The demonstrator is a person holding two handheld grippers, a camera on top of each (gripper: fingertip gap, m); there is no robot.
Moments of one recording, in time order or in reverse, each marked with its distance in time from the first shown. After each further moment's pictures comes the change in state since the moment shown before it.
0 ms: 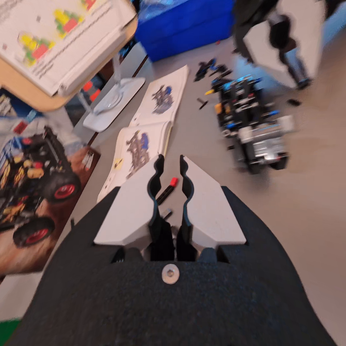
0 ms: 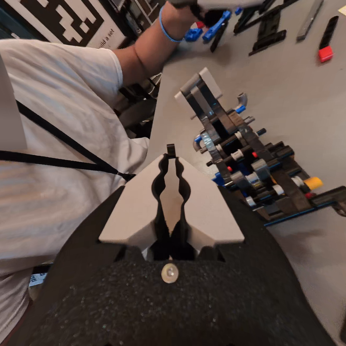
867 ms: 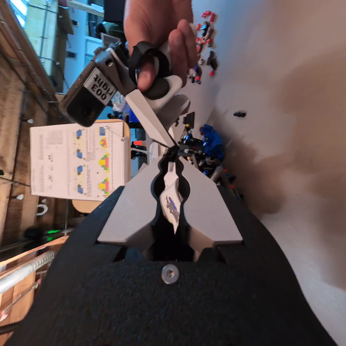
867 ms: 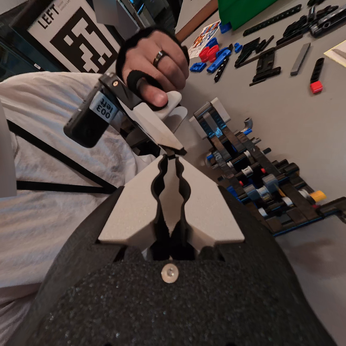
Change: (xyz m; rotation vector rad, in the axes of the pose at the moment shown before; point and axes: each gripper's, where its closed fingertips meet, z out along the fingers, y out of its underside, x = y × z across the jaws) left arm 0.116 -0.079 0.036 -0.009 -0.162 0.884; right arm -0.019 -0.023 -0.008 0.117 -0.007 -0.003
